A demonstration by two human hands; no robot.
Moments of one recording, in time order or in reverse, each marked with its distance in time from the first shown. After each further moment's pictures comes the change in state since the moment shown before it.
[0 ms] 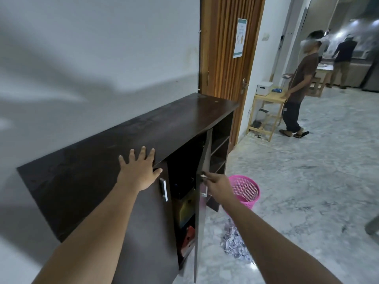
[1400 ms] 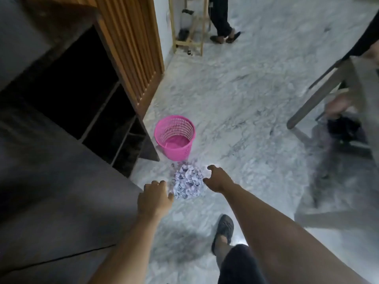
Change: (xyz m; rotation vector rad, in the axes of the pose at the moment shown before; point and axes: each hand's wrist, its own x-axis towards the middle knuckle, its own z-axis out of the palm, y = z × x) left_hand 0.098 0.409 0.258 -0.099 -0.438 0.288; right_hand 0.093 0.338 -0.230 -0.441 -0.176 0.713
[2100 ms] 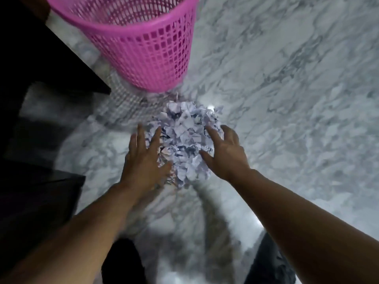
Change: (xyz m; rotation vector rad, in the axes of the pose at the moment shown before) left_hand 0.460 -0.061 0.572 -0.198 -0.083 0.161; right_hand 0.533 0.226 0.374 -0.208 0.137 -0.074
